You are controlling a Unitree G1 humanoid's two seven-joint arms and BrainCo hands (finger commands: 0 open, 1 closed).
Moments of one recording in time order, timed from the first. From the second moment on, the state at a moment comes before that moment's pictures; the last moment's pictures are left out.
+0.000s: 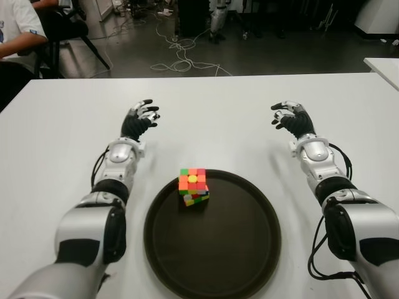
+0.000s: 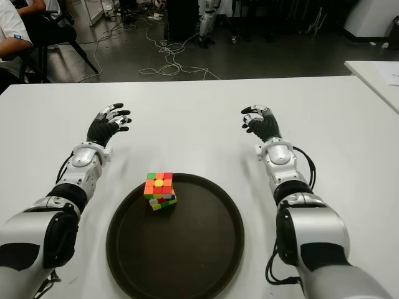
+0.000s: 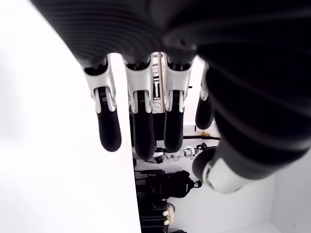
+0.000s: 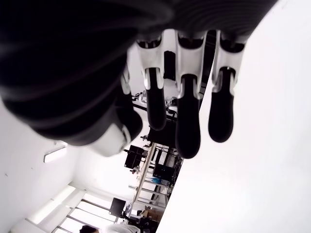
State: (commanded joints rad) left arm -0.86 0.11 0.20 1.31 0.02 -0.37 -0.06; right arm -0.84 -0.19 -0.10 1.33 -0.15 -0.41 -0.03
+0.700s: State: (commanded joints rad) left arm -0.85 0.11 0.20 1.31 0.02 -0.37 -0.04; right arm -0.85 -0.20 -0.13 1.33 -0.12 -0.42 -0.01
